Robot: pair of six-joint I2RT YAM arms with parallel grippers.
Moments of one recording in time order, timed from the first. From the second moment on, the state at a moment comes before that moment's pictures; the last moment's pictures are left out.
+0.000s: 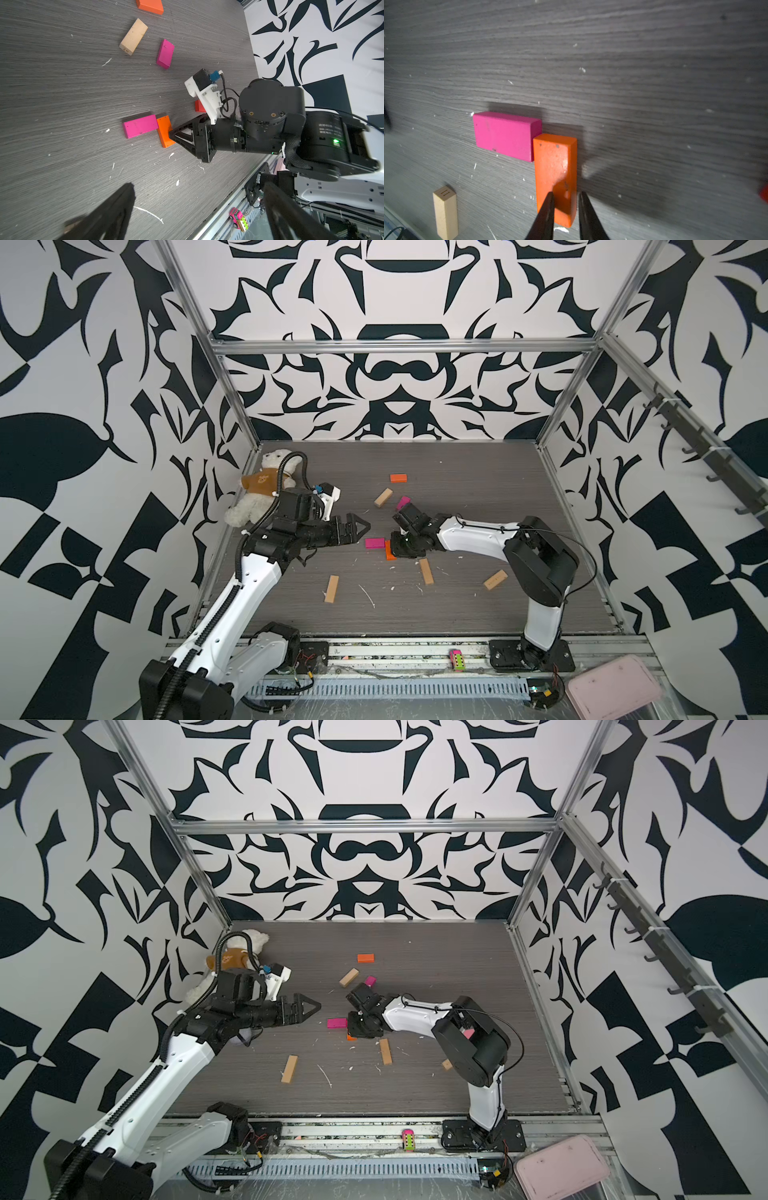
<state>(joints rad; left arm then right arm) -0.31 1.01 0.87 -0.62 0.59 -0.44 0.82 1.88 1.17 -0.37 -0.14 0.81</state>
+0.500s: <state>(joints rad) -0.31 1.02 0.87 -0.62 0.60 -0.44 0.82 1.89 1.17 -0.34 -0.15 0.82</state>
